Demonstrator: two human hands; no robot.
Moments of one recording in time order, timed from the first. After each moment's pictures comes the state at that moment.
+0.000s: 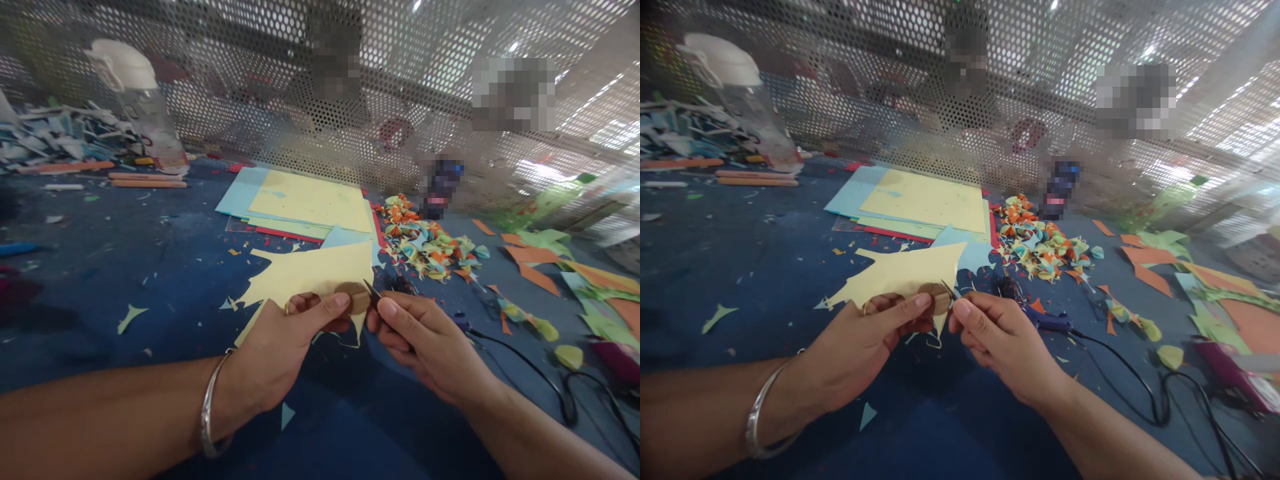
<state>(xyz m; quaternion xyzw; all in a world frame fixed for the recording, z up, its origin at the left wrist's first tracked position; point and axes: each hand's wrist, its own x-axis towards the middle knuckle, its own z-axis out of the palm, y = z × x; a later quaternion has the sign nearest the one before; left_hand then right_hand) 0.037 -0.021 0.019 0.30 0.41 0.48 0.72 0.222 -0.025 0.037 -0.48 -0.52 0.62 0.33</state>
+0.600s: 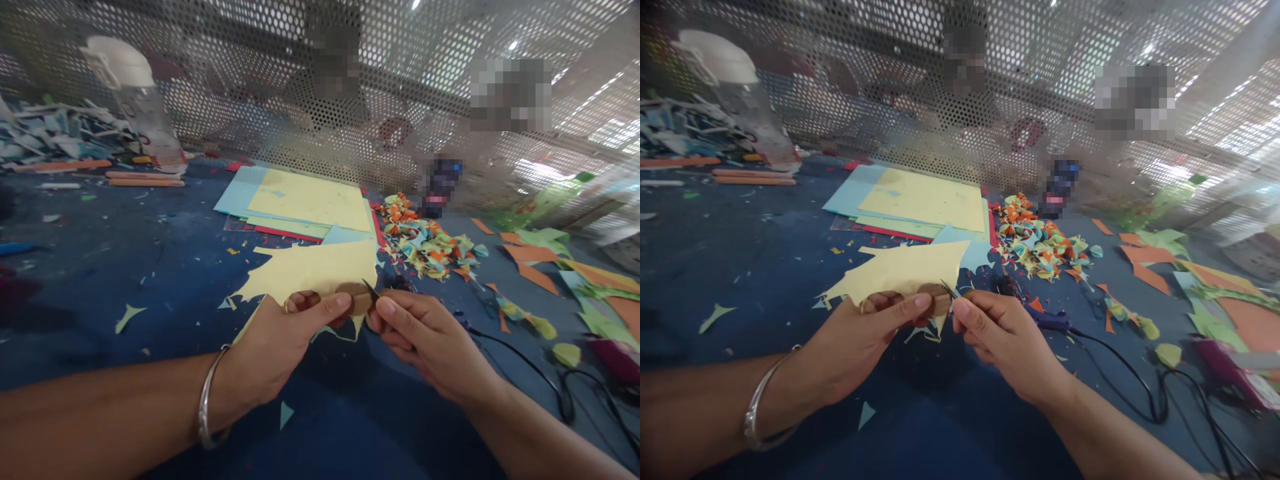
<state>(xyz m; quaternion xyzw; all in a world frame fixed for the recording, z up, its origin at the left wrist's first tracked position) 0.036 -0.018 0.017 0.34 0.41 0.48 0.70 0.223 -0.025 0.042 -0.50 -0.53 0.61 0.31</state>
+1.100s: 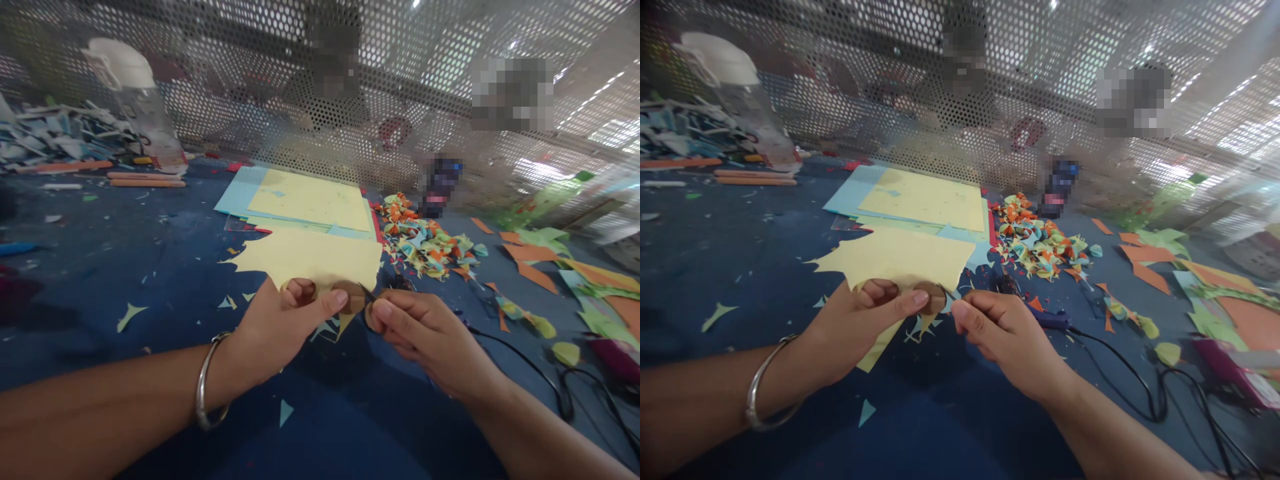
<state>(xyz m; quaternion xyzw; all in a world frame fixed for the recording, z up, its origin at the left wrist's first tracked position) 0.028 -0.011 0.024 0.41 0.41 0.47 0.66 0.229 -0.023 0.042 -0.50 -0.57 0.58 0.29</state>
